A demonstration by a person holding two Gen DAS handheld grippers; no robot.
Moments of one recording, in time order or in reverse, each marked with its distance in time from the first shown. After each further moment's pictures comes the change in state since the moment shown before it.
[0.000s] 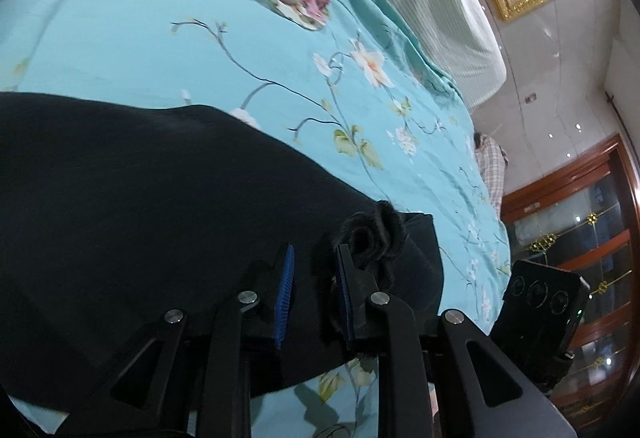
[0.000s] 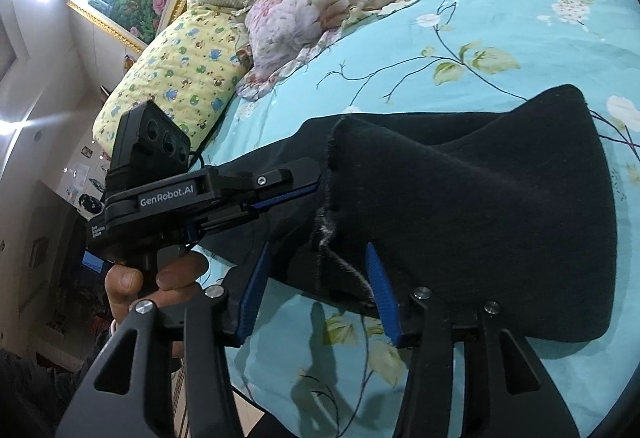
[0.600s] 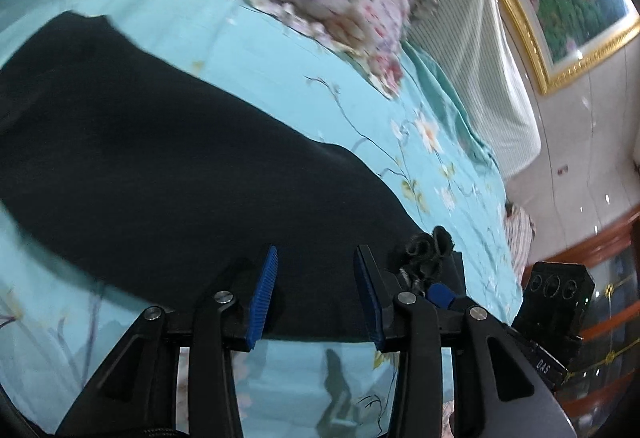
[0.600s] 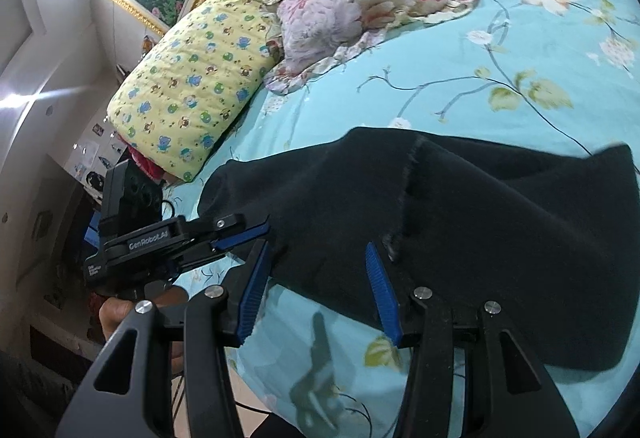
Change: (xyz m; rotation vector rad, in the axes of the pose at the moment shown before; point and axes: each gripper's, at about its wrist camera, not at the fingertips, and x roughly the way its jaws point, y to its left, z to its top) left arm -0.103 0.060 -0.040 -0.187 -0.205 0.120; right arm 0.017 0.037 0.016 -0.093 0.028 0.024
